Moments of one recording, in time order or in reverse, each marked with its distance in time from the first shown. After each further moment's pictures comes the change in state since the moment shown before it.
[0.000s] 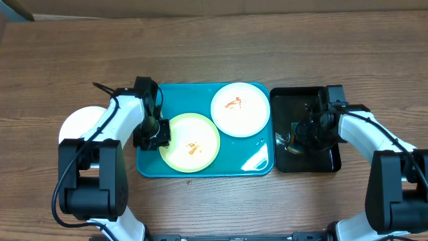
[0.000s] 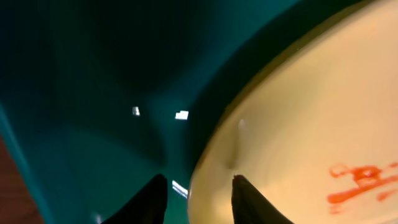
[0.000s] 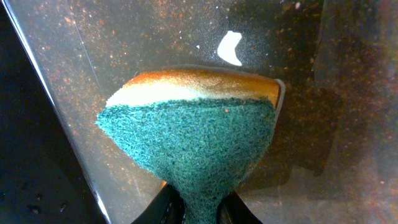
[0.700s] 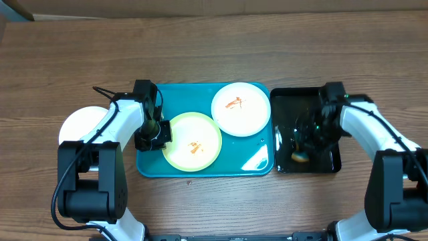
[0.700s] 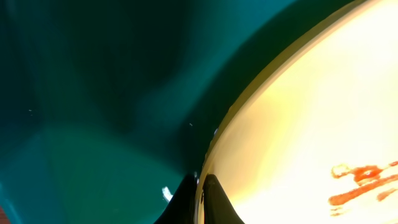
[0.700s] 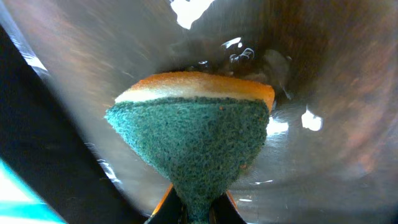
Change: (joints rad) left arm 0.002 -0.016 -0.027 0.043 0.039 -0.005; right arm 0.000 0.007 0.161 -0.311 0.022 0.000
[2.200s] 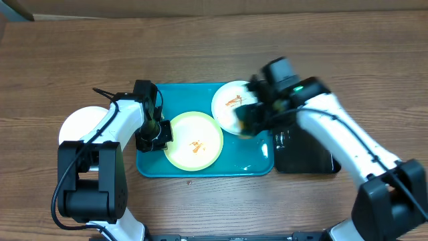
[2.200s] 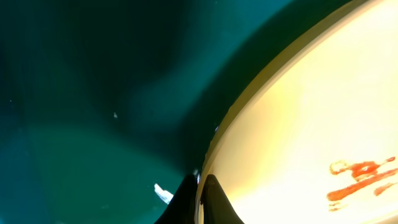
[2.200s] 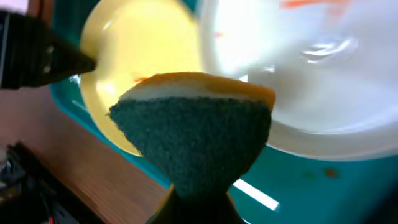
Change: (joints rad) left arm 0.000 0.000 -0.002 -0.005 0.026 -0.030; right arm 0.467 -0.016 0.248 0.111 -0.159 -0.064
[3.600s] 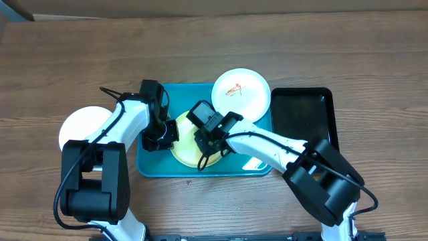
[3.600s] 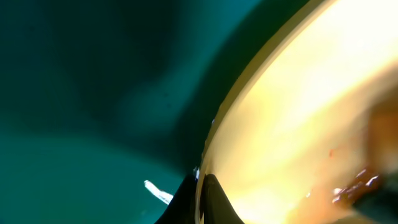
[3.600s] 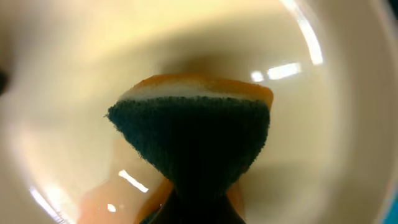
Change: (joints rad) left arm -0.041 0.000 -0.002 0.023 0.038 -0.019; right arm 0.335 0.301 0.016 0.280 0.420 0.107
